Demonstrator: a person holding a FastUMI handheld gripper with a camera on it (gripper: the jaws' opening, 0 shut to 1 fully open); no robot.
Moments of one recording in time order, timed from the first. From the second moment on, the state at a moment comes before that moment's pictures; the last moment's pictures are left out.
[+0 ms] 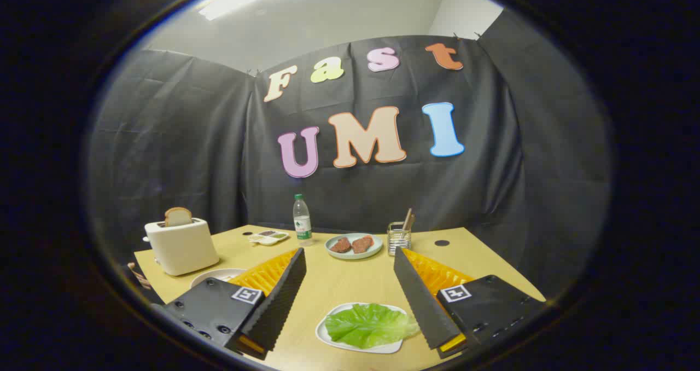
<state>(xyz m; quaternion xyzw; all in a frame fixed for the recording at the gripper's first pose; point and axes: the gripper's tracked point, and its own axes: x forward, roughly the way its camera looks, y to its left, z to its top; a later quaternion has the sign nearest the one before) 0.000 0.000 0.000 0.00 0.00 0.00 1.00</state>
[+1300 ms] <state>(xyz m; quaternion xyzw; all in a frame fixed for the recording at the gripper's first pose) 0.016 -0.022 -0.028 0.01 0.05 -0.03 1.00</state>
